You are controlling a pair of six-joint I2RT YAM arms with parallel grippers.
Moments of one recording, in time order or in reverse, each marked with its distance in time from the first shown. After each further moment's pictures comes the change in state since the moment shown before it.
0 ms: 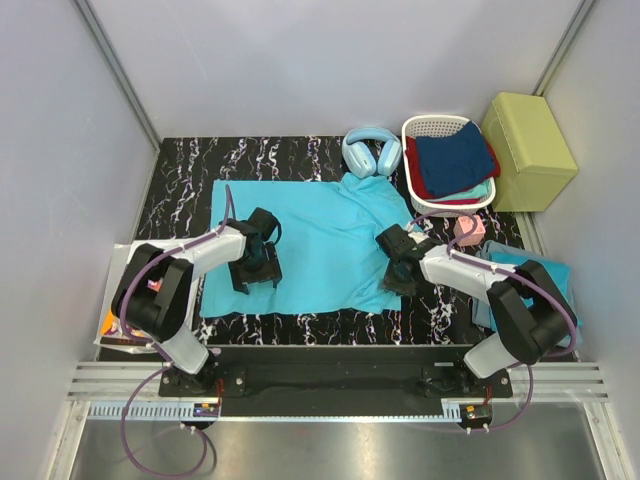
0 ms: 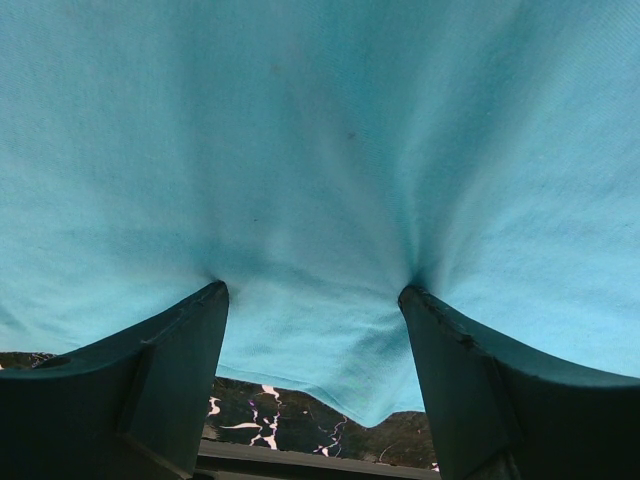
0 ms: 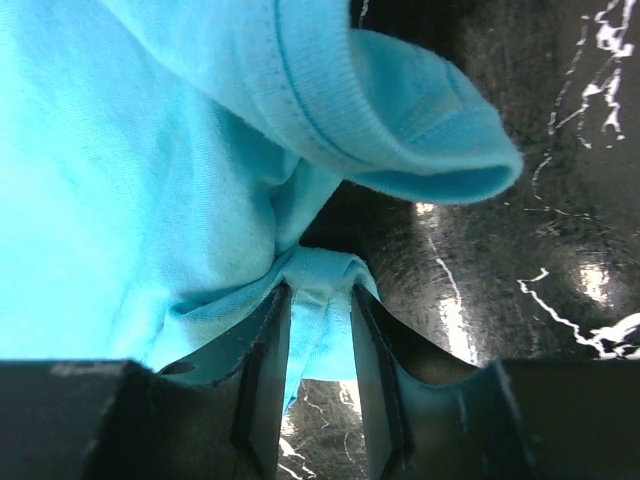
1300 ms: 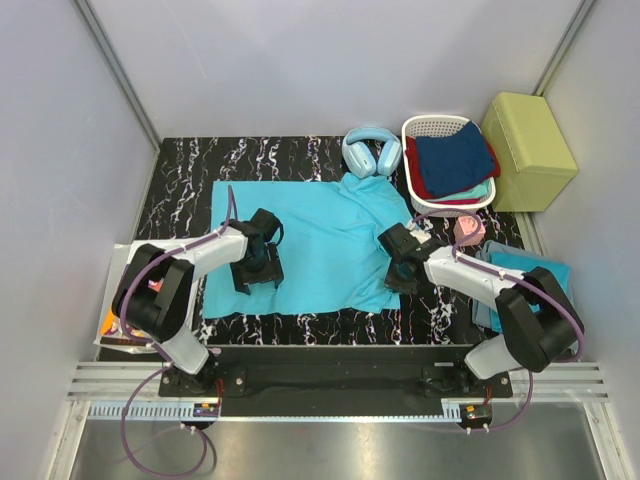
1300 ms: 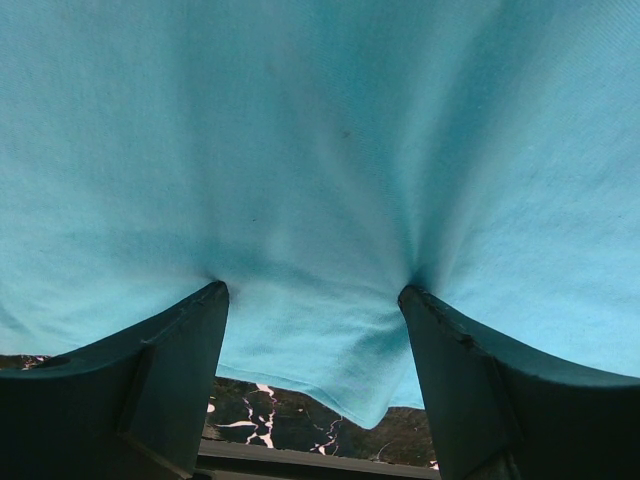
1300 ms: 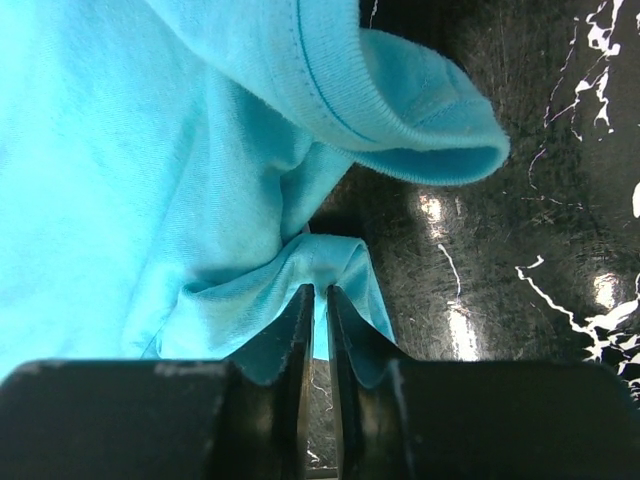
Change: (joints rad) left arm -0.016 0.000 0.000 0.001 -0.001 -0.007; right arm 0.000 -0.051 0.000 -0.012 -0.009 -0.008
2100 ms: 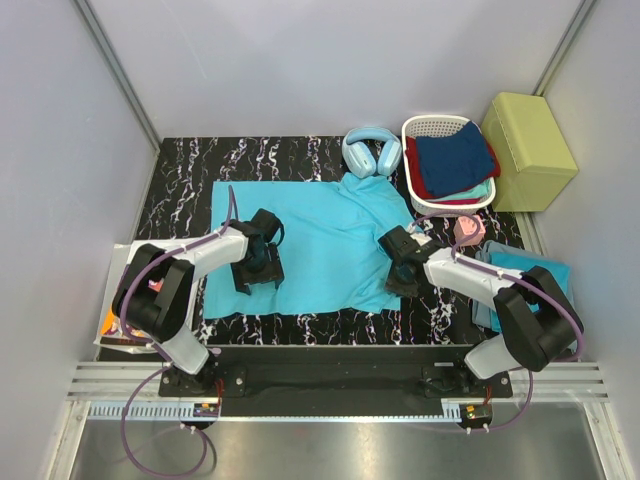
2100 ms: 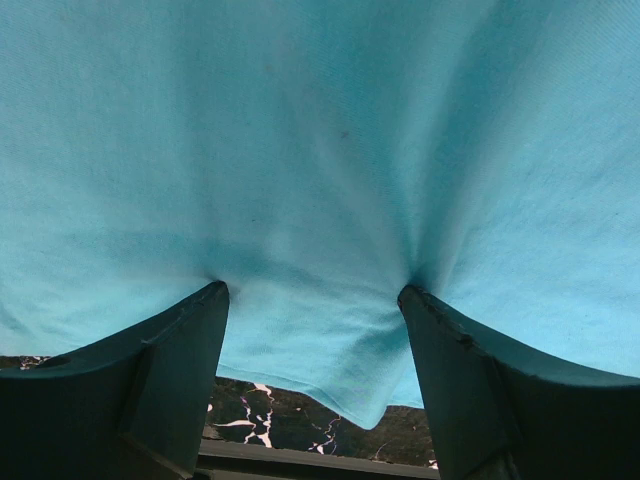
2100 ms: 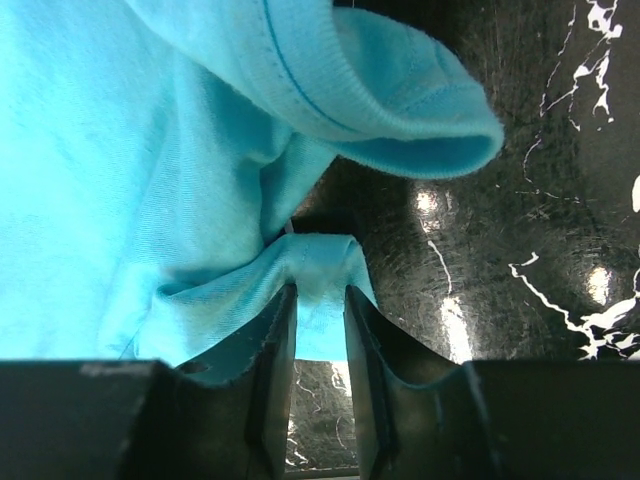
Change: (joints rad) left arm -0.006 0.000 0.000 0.000 0.000 -0.005; right arm 0.000 0.008 -0.019 0.005 -0.006 -0.002
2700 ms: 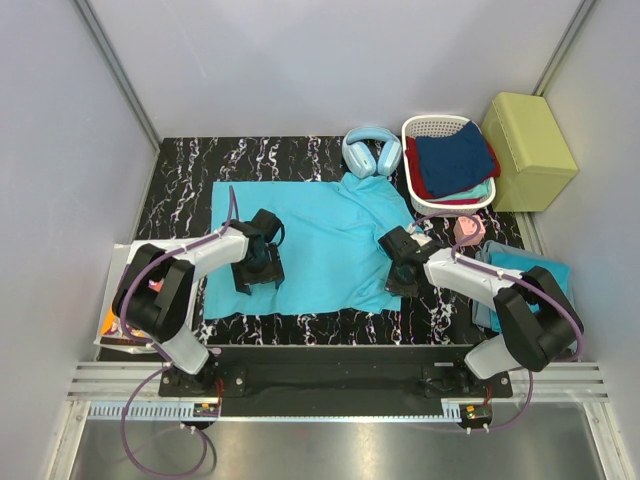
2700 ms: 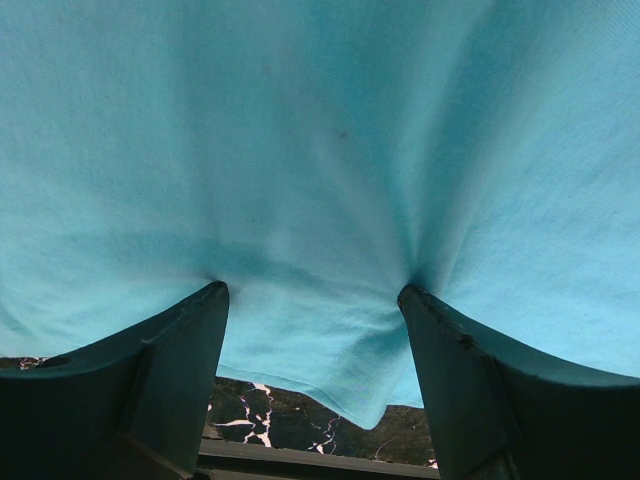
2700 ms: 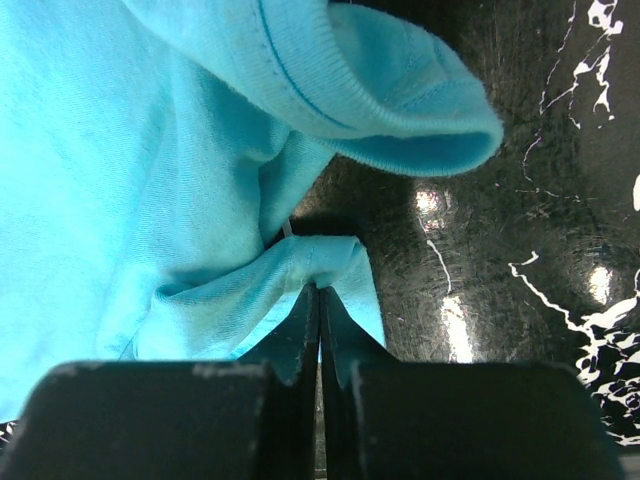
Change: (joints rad) left arm -0.004 0.000 0.000 0.000 0.000 0.000; right arm 0.000 -0.001 -0.007 0.003 -0.001 0.002
